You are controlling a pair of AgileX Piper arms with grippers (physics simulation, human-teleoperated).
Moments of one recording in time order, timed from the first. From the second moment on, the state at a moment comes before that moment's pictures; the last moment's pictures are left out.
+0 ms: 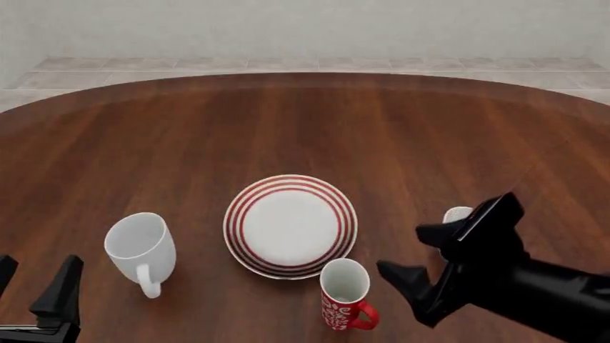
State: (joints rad) left arm 0.00 0.01 0.00 0.00 0.00; right arm 0.69 0.84 -0.52 0.31 -0.05
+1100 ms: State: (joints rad) left arm 0.00 0.01 0.00 0.00 0.00; right arm 0.78 0.96 -0.41 0.15 0.01
